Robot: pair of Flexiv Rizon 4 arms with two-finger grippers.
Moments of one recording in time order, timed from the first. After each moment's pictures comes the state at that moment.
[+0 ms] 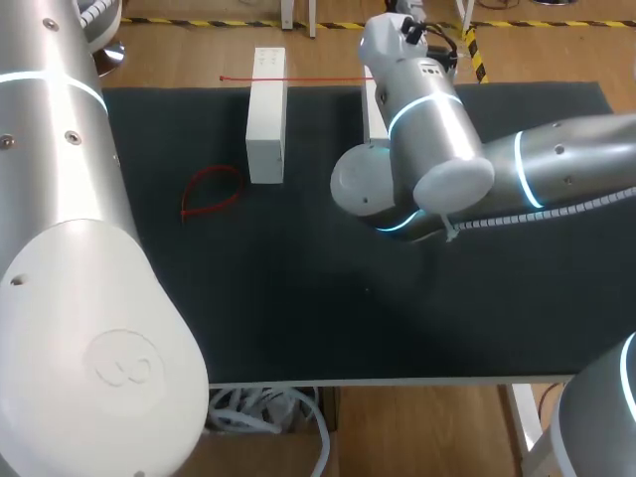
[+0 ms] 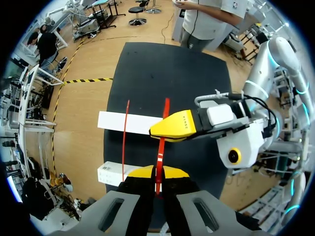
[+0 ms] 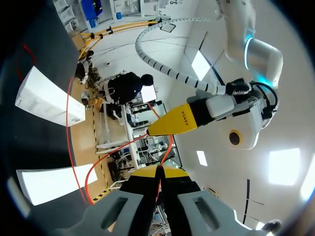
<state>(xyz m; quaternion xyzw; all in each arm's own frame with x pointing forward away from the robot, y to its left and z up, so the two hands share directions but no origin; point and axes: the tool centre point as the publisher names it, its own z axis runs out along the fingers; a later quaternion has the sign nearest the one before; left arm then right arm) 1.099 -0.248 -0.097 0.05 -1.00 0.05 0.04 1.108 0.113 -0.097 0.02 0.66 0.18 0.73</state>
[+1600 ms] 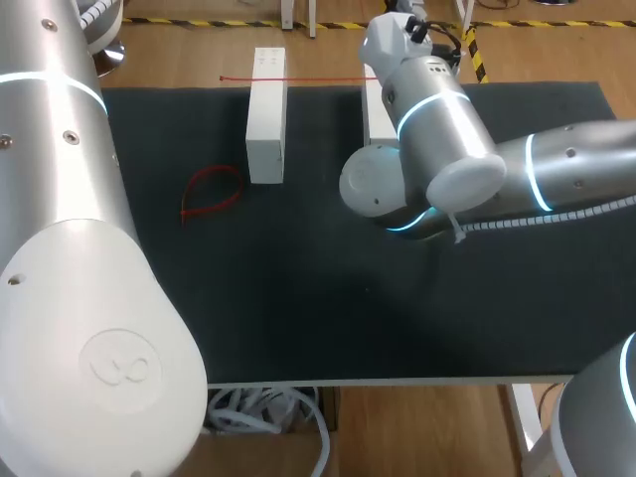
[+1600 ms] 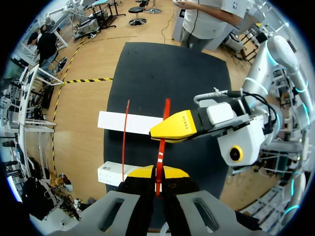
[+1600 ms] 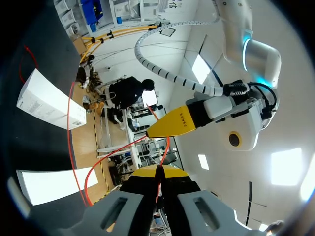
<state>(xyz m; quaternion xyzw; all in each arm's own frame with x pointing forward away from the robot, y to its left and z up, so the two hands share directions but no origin) 1.099 -0.248 -0.097 0.05 -1.00 0.05 0.04 1.108 0.114 -0.097 0.01 0.66 0.20 0.72</state>
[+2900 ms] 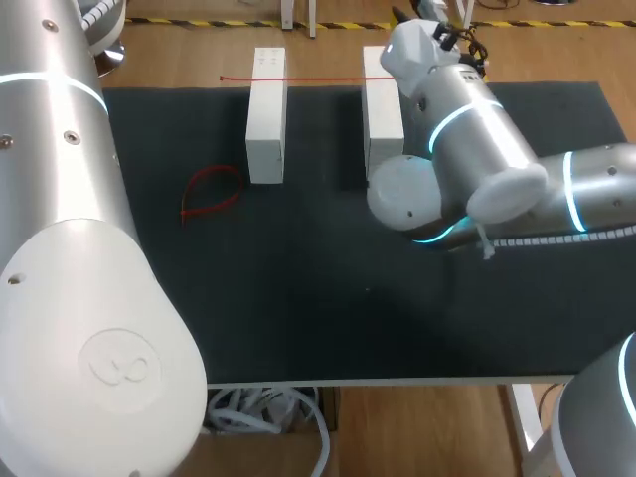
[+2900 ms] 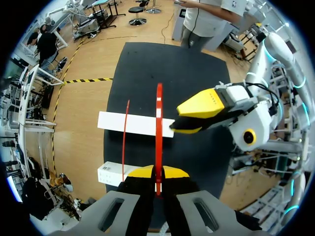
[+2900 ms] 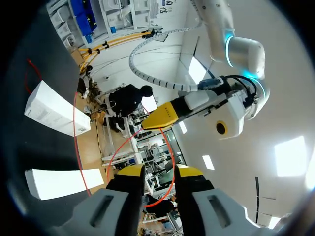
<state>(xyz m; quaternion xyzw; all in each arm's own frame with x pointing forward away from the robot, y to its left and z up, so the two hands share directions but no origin) 1.099 -0.249 -0.097 0.05 -1.00 0.05 0.04 1.080 0.092 -0.095 0.01 0.66 0.24 0.71</state>
